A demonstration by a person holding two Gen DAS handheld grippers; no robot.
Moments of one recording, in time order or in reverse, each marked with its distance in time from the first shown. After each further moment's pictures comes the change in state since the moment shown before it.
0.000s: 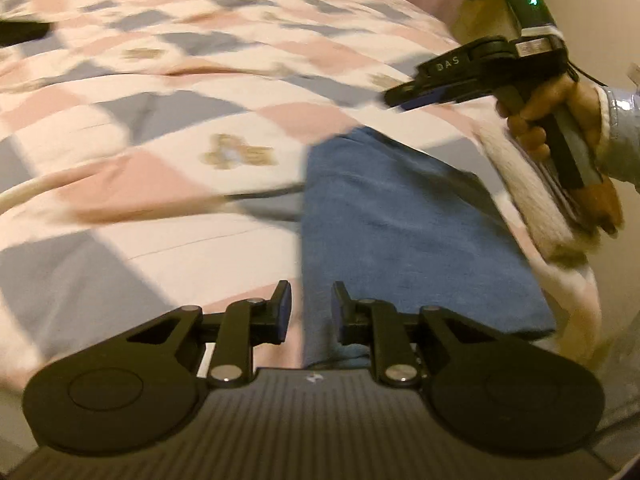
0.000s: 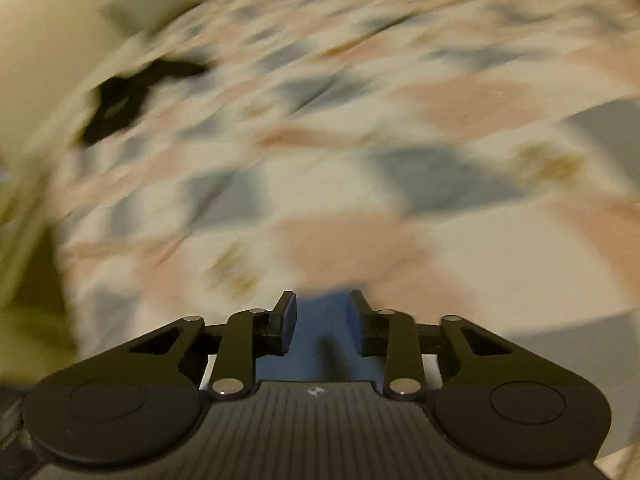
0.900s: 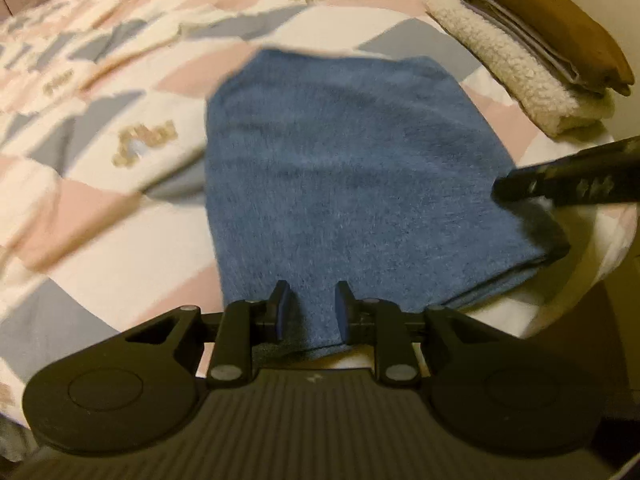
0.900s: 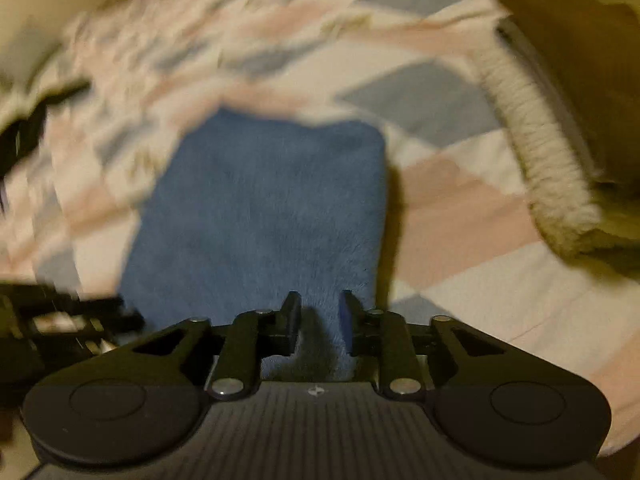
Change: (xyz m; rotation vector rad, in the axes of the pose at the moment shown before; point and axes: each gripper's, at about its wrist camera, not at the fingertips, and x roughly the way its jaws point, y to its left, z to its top) left arm 0.041 -0.086 0.006 0.289 0.216 0.156; right arm -0.102 0.040 -0.164 0.459 -0.145 -0.375
